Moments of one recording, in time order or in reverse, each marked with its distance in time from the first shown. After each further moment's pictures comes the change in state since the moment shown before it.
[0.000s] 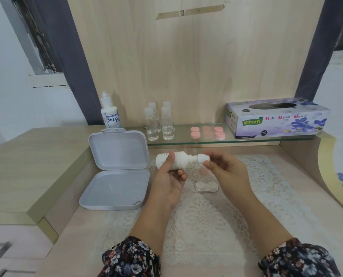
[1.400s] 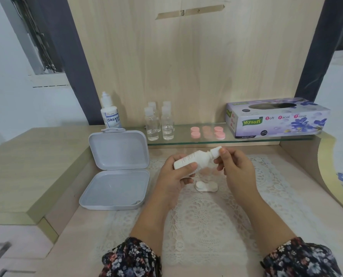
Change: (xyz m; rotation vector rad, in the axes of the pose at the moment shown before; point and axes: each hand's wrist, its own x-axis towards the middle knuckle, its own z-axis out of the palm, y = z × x) left_hand -0.002 0.000 -0.004 0.520 -0.211 0.100; right_hand 0.008 0.004 -0.010 -0.107 0.170 -0.023
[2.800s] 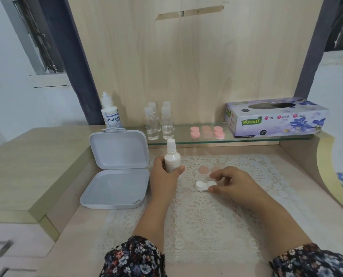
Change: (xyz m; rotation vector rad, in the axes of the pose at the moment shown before) left_hand 0.011 -0.015 -0.016 0.529 0.378 0.201; right_hand -0.004 0.001 -0.030 -0.628 -0.467 0.133
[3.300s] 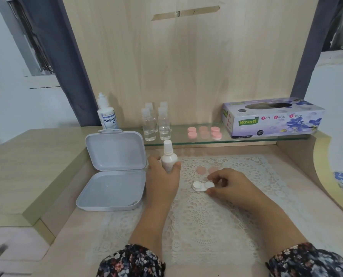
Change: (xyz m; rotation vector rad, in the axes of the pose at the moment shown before) left_hand -0.008 0.010 0.002 0.271 0.119 0.073; right_hand 0.004 0.005 0.000 -0.100 -0.040 -0.023
